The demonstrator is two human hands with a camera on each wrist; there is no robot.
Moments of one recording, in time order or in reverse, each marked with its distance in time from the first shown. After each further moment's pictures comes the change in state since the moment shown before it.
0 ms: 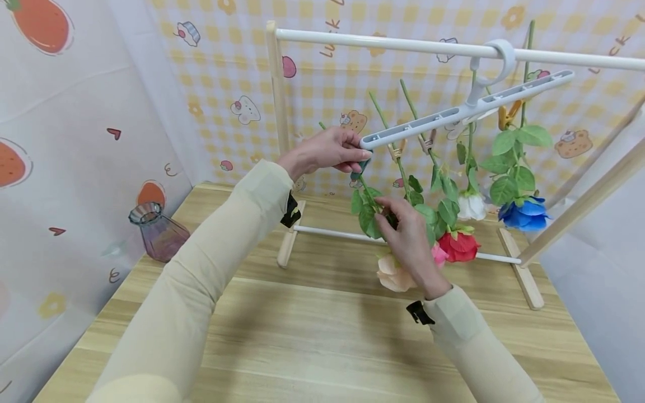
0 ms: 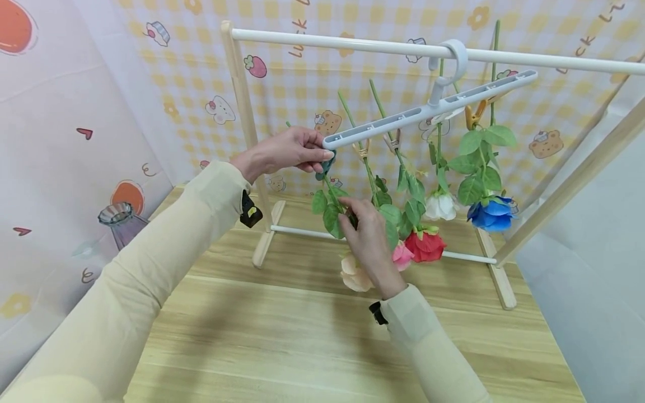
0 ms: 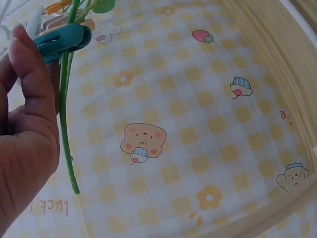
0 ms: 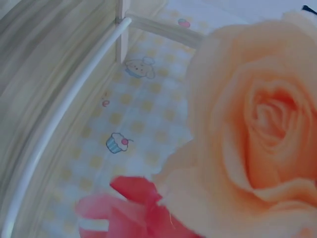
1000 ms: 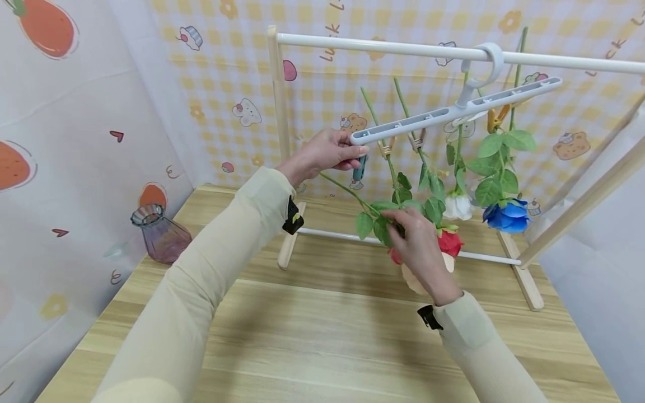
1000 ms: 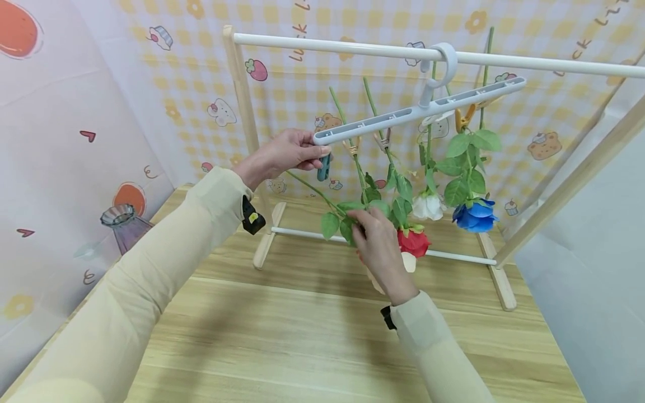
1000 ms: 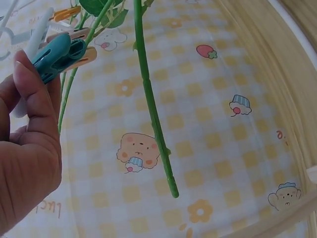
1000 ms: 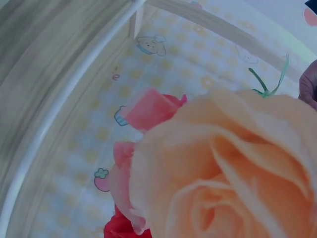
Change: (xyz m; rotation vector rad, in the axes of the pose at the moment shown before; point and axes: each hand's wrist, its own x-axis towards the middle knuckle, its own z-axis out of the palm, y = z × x) left_hand -0.005 0.001 0.005 -0.147 0.153 -0.050; right_hand -0.012 0.011 -0.013 -0.208 -0.069 -0.055
